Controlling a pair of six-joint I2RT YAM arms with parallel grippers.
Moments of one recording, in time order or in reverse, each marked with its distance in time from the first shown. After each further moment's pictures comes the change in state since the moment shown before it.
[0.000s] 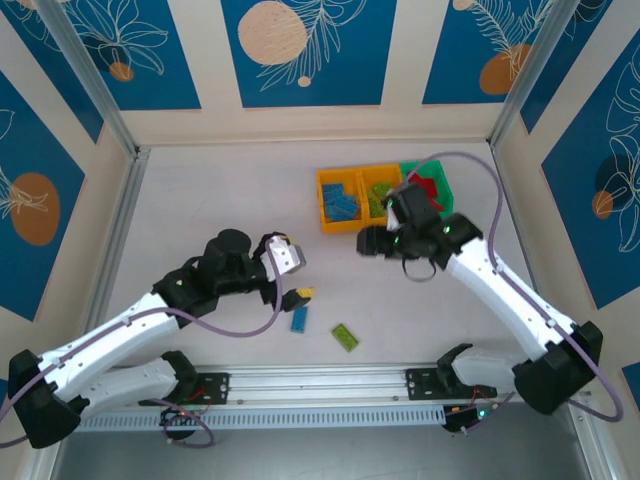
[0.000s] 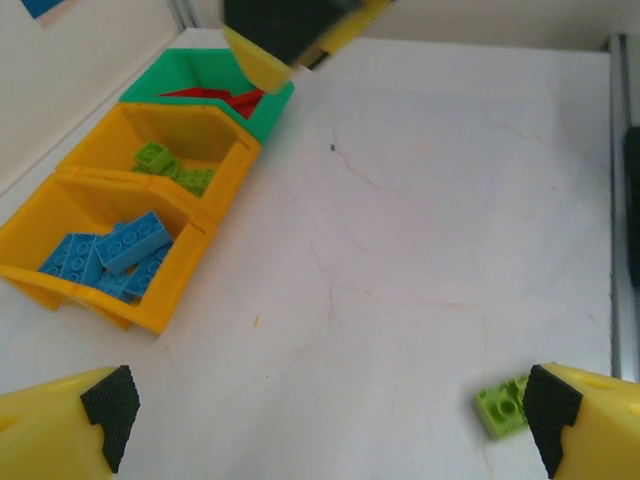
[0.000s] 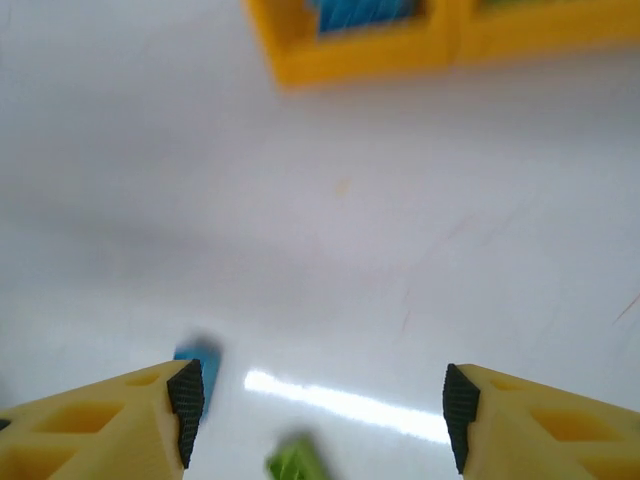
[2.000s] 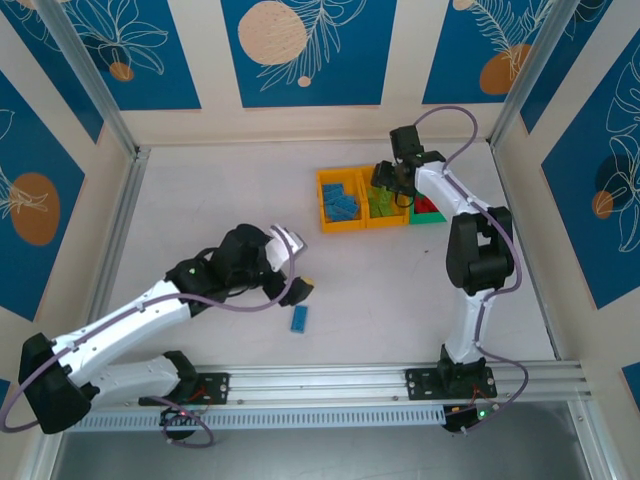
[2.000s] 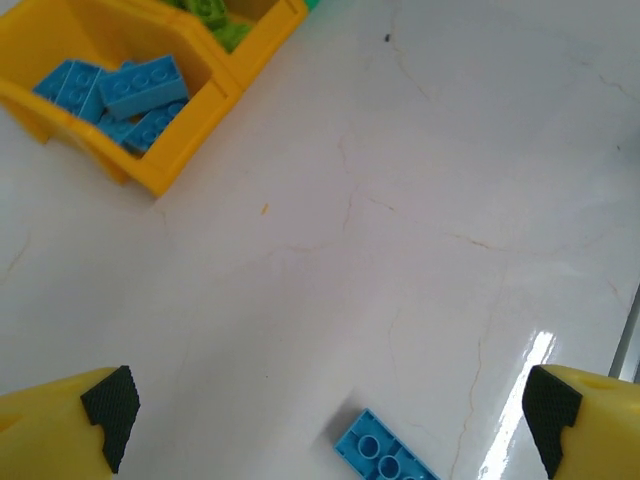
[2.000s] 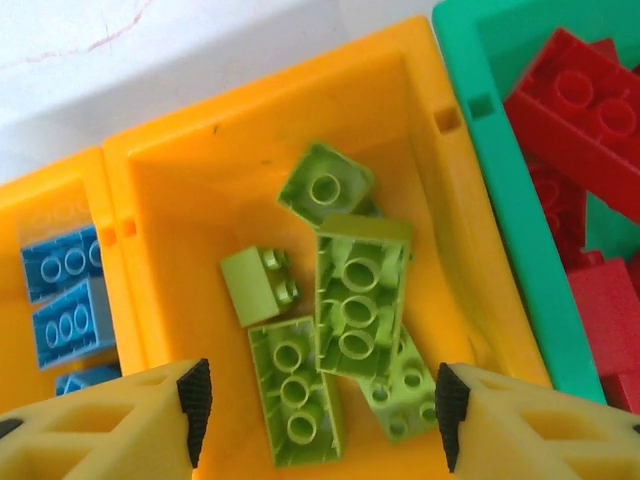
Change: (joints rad) left arm -0.002 0.171 0.119 -0.158 -0.201 -0.371; right arm -0.357 0.770 0.516 0.256 0.110 -0.108
